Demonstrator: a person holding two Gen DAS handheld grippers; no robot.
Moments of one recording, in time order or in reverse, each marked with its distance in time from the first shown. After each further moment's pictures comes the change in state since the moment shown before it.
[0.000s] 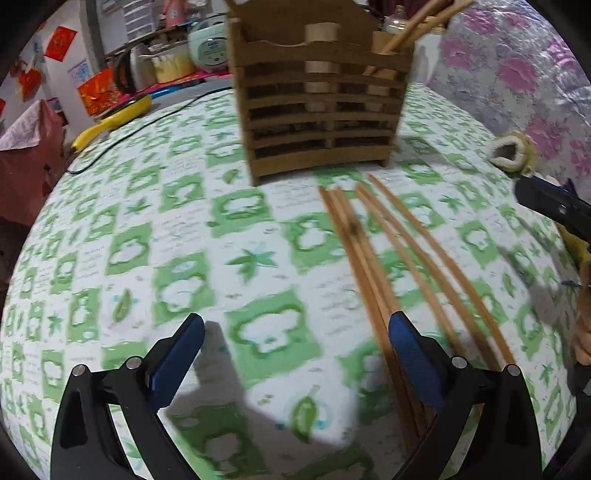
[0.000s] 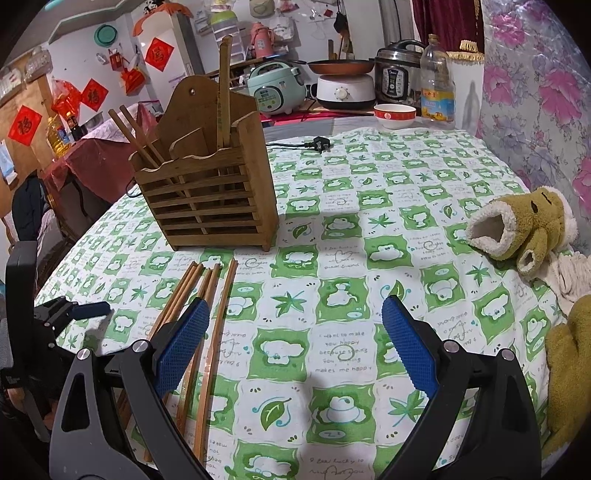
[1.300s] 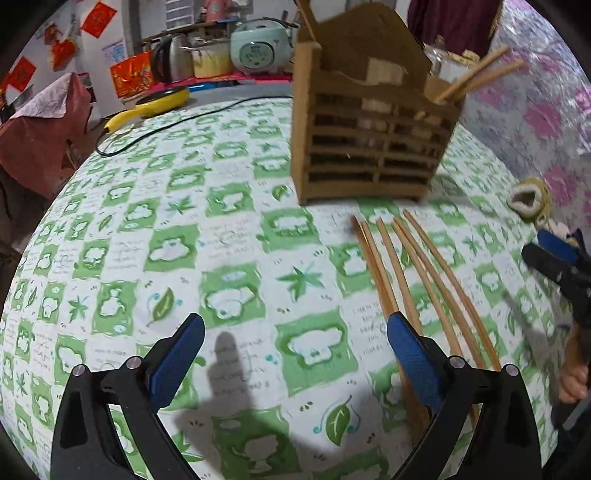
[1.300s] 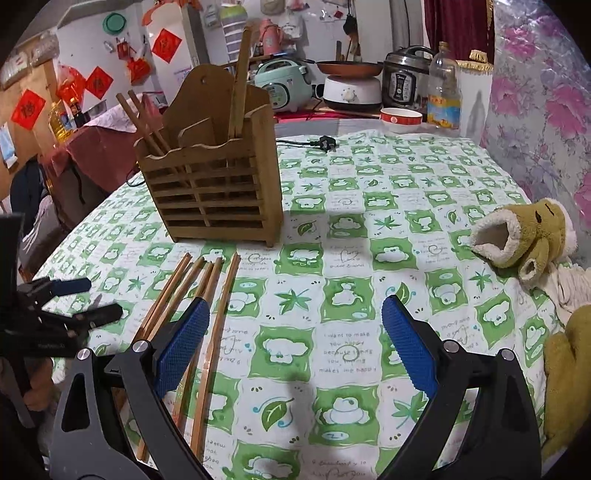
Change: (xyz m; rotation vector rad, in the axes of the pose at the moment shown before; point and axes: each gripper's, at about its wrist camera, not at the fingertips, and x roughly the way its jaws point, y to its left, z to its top) left arm -0.013 0.024 0.007 -0.114 -0.031 0.004; right arm 0.002 0.008 -0.003 -0.044 0.000 -0.013
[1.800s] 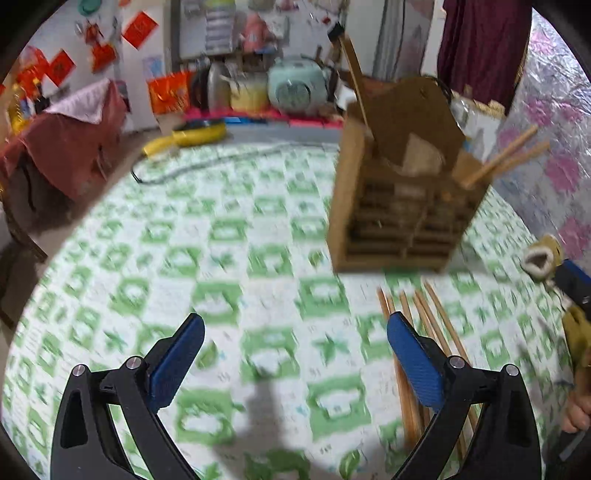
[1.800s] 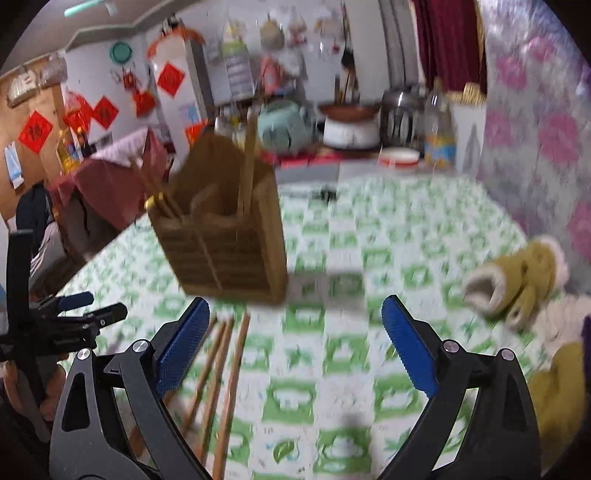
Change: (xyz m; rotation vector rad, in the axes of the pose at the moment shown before) left arm -0.025 0.022 0.023 -0.116 -0.142 0.054; right arm -0.020 0.002 0.028 0.015 -0.113 0.025
